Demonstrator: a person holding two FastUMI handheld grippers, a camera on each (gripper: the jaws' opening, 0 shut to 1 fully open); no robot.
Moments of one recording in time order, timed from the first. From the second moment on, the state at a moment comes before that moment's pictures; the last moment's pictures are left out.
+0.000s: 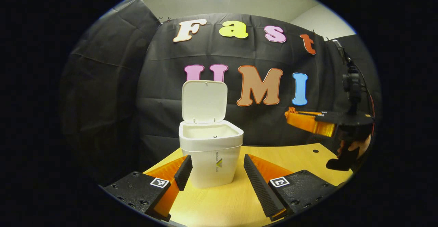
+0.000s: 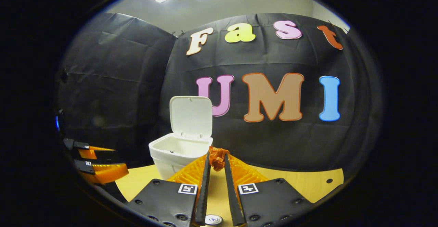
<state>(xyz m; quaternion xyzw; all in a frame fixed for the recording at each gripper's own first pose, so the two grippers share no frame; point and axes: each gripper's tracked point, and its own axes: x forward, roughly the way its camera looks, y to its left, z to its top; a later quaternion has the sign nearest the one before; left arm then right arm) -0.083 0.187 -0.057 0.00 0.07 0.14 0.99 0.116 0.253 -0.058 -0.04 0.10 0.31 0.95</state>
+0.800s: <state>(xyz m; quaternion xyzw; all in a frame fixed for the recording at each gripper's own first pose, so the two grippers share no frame) -0.099 0.267 -0.078 -0.01 0.09 0.16 0.98 0.185 0.405 -0.120 -0.06 0.15 0.33 0.93</state>
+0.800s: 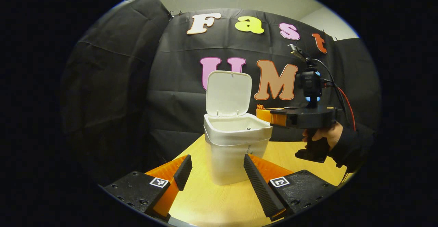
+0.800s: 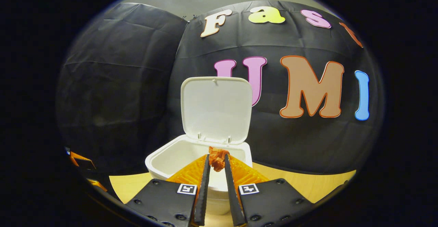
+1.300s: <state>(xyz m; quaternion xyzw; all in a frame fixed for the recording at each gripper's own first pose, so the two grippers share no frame) -0.079 0.247 -0.080 -0.01 0.08 0.13 0.99 0.180 0.375 -0.094 -0.05 0.12 0.31 0.94</state>
